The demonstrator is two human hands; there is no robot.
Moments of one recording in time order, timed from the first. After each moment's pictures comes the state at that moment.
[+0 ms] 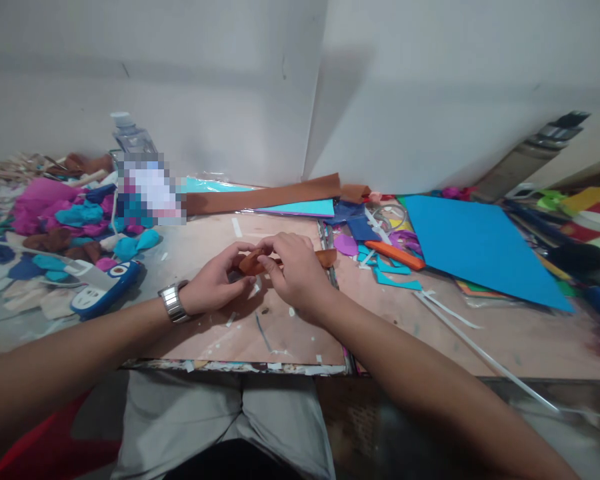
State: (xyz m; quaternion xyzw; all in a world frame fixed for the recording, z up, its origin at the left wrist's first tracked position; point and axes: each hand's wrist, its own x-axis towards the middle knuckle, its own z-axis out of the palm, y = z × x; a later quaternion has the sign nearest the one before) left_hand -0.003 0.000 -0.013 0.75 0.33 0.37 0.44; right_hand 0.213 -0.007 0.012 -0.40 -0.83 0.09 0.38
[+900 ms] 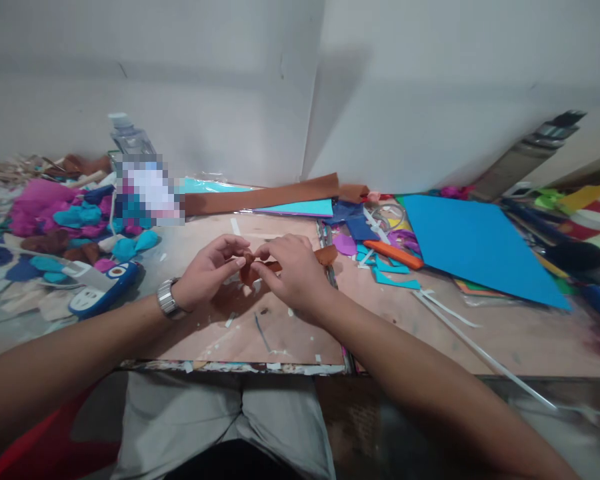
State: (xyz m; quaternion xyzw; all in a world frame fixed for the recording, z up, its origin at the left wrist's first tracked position) left_hand 0.000 0.006 -0.007 0.64 0.31 0.47 0.53; right_hand 0.213 -0.008 0.011 -0.40 -0.84 0.07 0.36
